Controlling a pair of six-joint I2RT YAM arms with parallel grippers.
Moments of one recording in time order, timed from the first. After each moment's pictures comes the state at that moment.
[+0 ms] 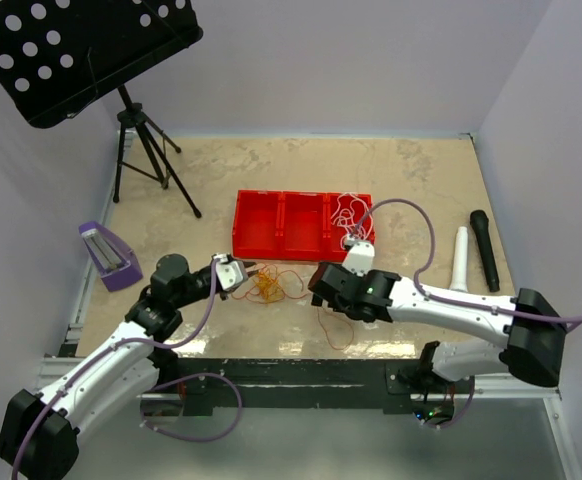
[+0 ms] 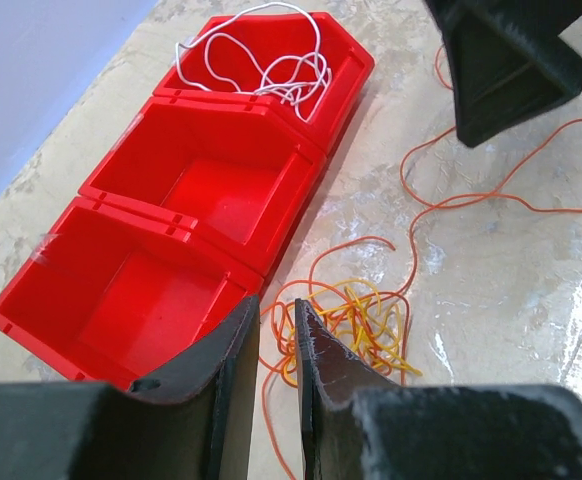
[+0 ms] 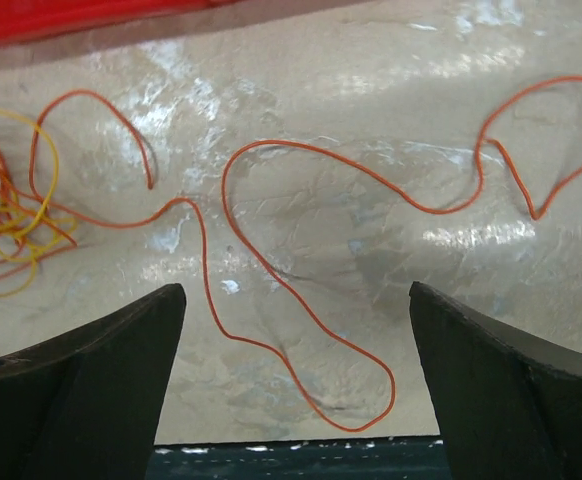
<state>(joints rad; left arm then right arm) -0.49 0.71 0.29 0.22 0.55 0.42 1.11 1.24 0.82 -0.77 0.60 1.25</state>
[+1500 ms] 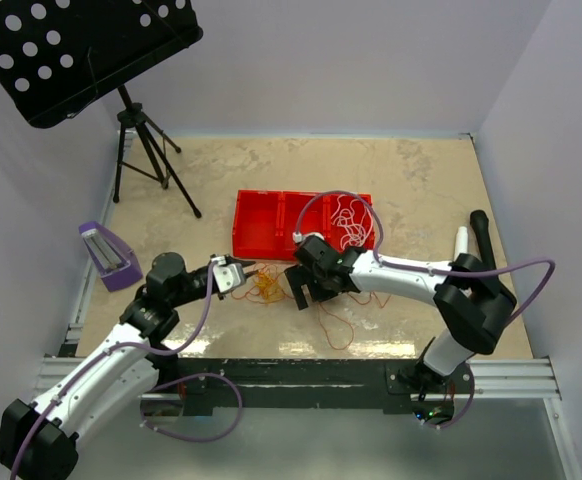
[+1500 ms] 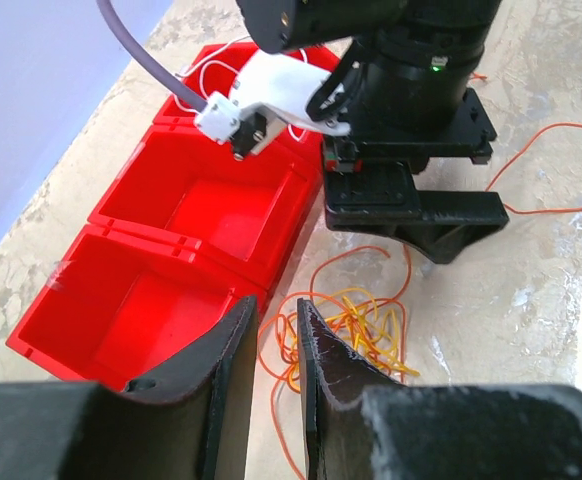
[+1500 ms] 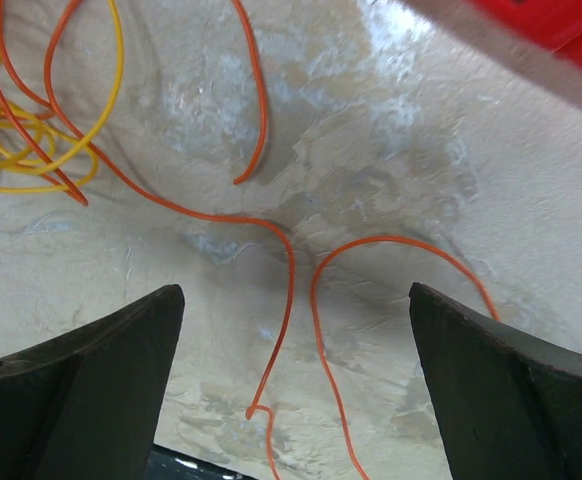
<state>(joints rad) -0.49 0.66 0.34 0.13 0.60 0.46 0.92 1.61 0.97 -0.52 0.16 0.50</state>
